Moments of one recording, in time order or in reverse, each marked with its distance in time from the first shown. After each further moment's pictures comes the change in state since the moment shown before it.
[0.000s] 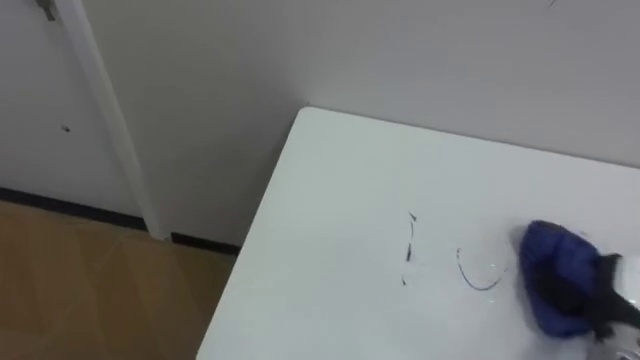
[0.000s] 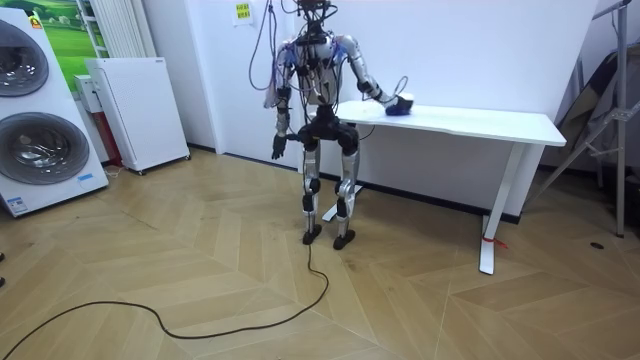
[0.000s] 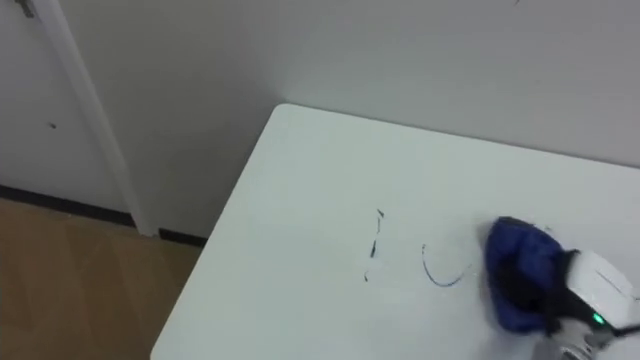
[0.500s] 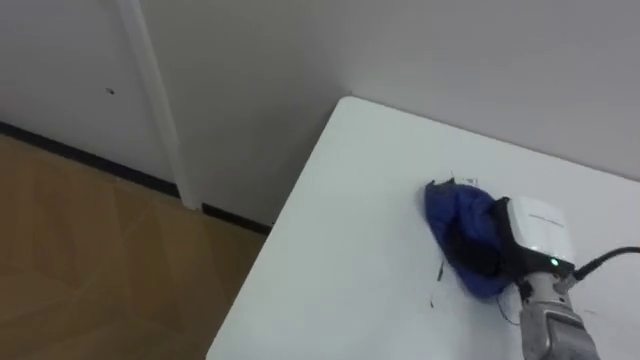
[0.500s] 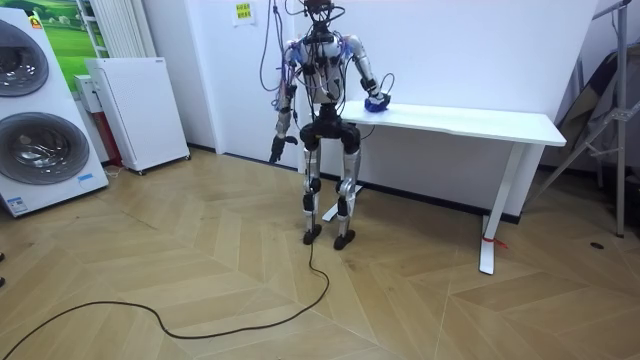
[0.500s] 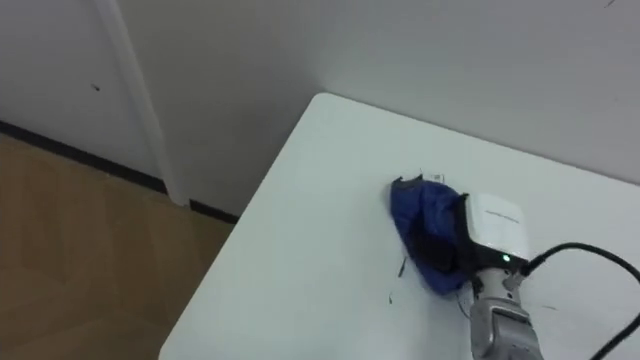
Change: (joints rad) left arm 0.042 0.021 -0.012 -0.025 -0.013 0.006 0.006; right arm 0.038 0.006 0.040 0.088 0.005 -0.130 -0.152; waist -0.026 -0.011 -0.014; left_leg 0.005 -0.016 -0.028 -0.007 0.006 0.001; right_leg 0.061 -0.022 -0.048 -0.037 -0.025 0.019
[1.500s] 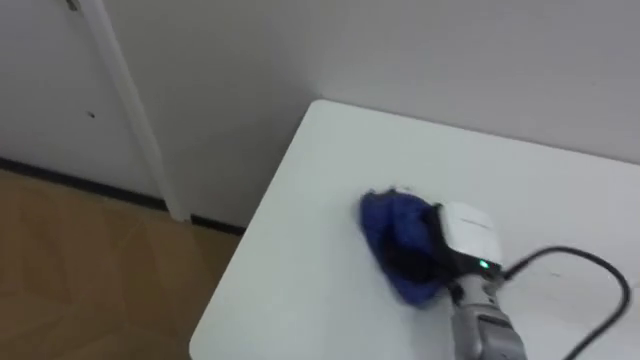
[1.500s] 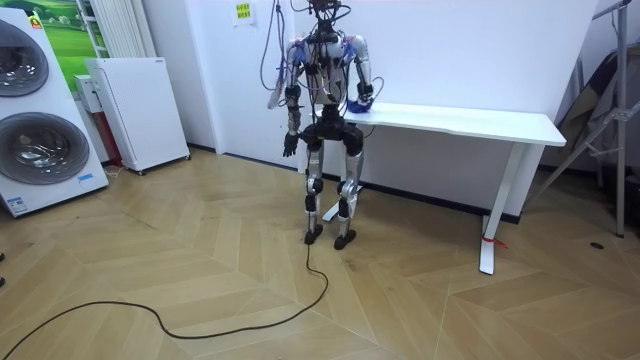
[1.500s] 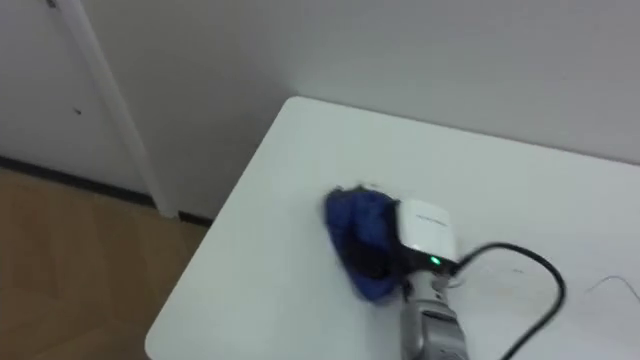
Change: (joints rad) left arm -0.115 -0.063 -0.159 0.015 0.051 0.050 0.028; right arm 0.015 0.191 0.321 -0.394 -0.136 0.209 0.244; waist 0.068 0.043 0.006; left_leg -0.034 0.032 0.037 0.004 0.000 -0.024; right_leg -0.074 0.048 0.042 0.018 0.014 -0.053
